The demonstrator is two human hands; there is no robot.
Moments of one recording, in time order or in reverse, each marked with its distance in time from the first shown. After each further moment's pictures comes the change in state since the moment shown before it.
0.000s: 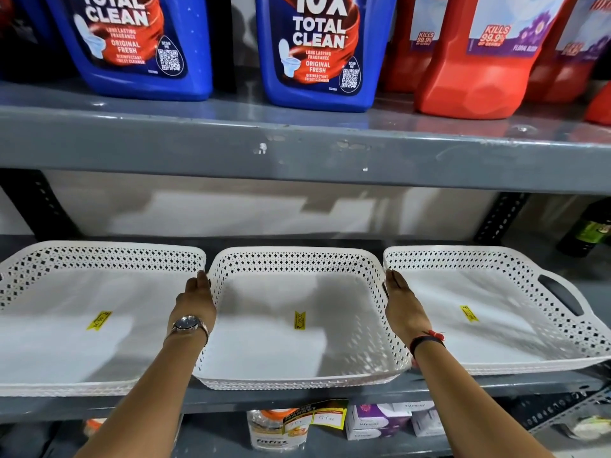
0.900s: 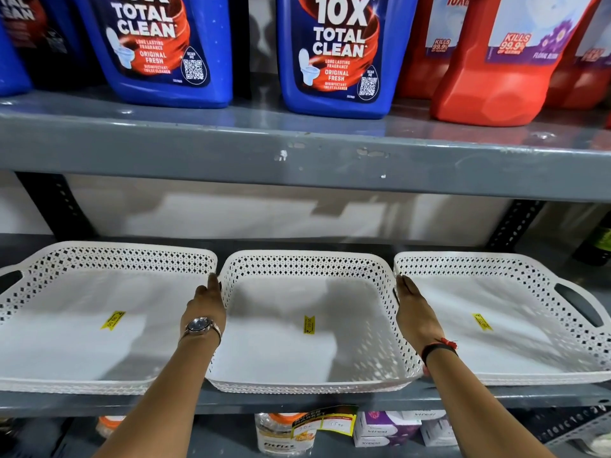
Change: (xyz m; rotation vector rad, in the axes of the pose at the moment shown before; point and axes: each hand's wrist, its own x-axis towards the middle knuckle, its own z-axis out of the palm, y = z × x) left_hand 0.000 -0.001 0.000 -0.026 -0.011 -0.055; right_hand 0.008 0.008 0.008 -0.034 0.017 -0.035
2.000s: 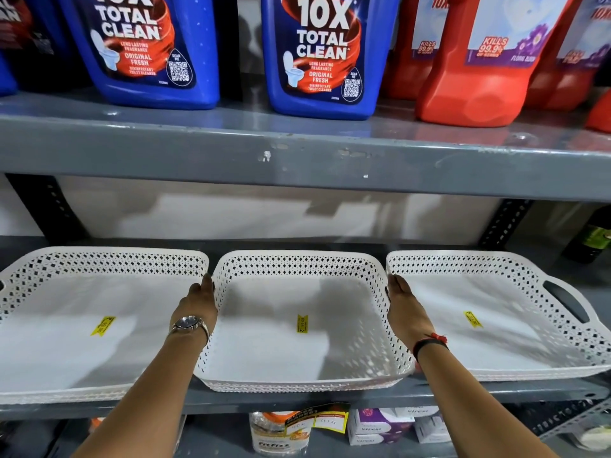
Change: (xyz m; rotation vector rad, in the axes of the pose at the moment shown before) left_hand 0.007 -0.004 0.000 0.086 -0.029 0.059; right_hand -0.010 -0.012 -0.015 0.018 -0.069 0.034
